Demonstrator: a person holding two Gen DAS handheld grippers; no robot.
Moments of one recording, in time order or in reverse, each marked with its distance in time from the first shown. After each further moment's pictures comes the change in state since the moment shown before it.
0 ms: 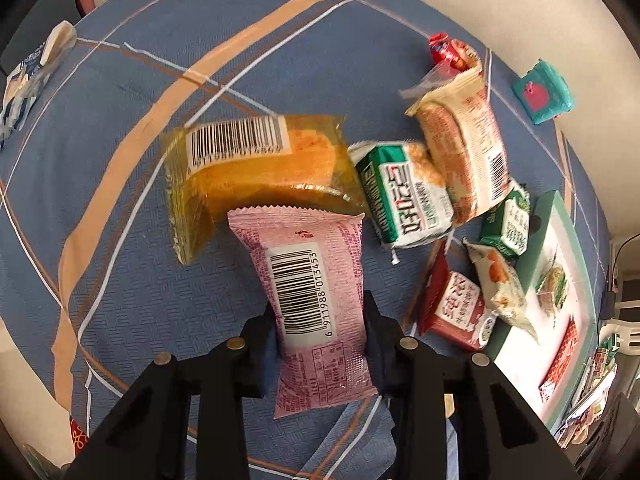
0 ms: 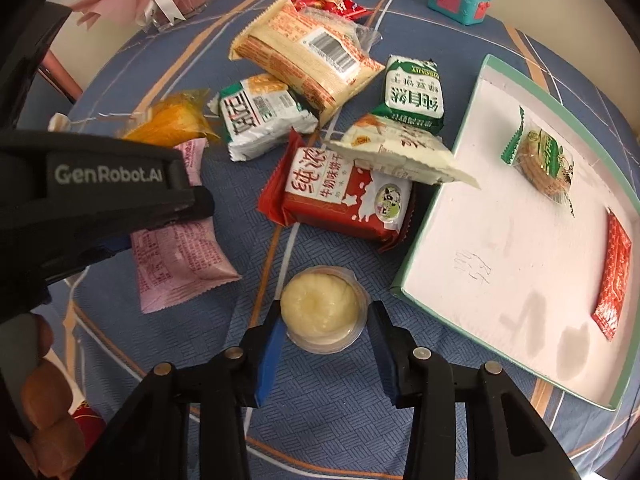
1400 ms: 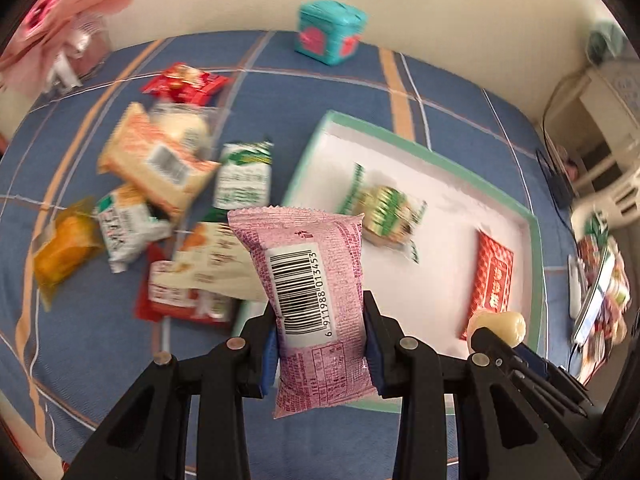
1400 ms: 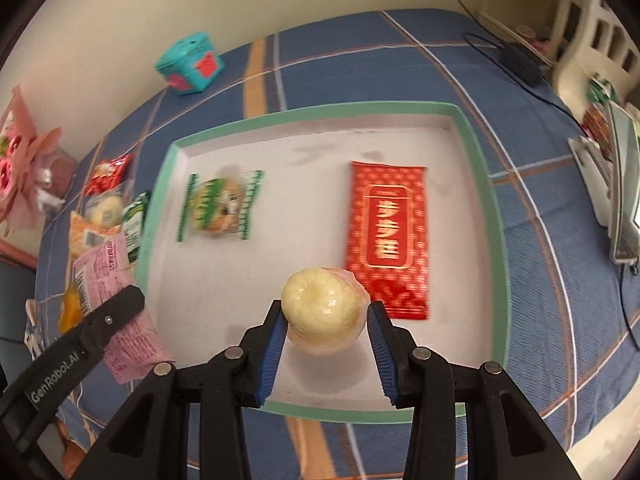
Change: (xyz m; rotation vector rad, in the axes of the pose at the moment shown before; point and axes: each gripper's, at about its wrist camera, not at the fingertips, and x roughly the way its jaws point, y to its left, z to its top) left arm -0.032 -0.173 -0.076 0.450 -0.095 -0.076; right arm -0.065 -0.235 -0.033 0.533 -0.129 -0.045
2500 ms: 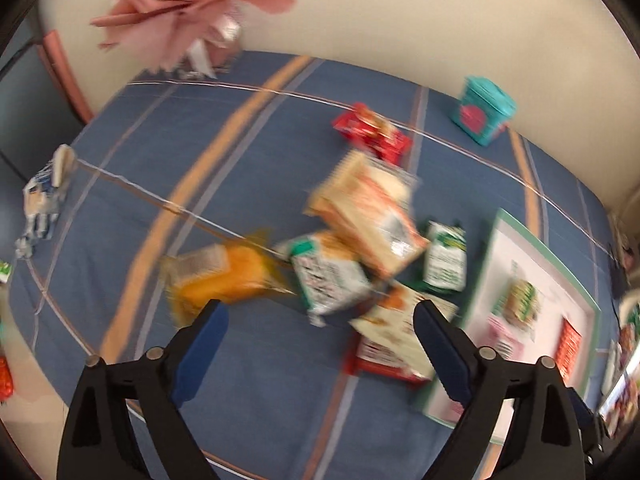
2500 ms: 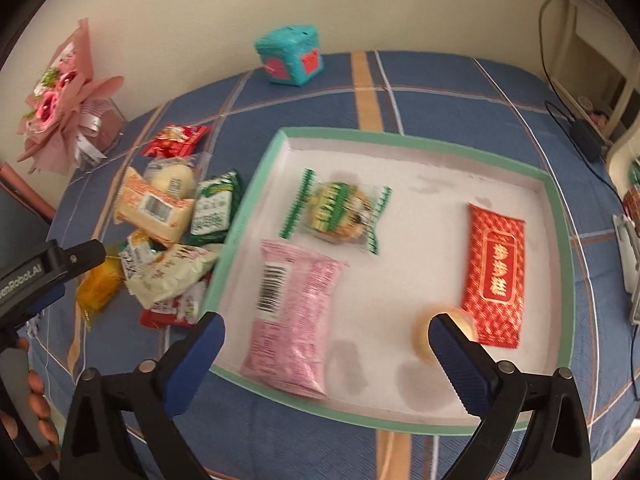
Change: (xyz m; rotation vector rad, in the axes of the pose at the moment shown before) left arm -0.046 0.134 0.026 -0.245 -0.124 0.226; right arm -0.010 0.102 -0.017 -0.232 -0.105 0.045
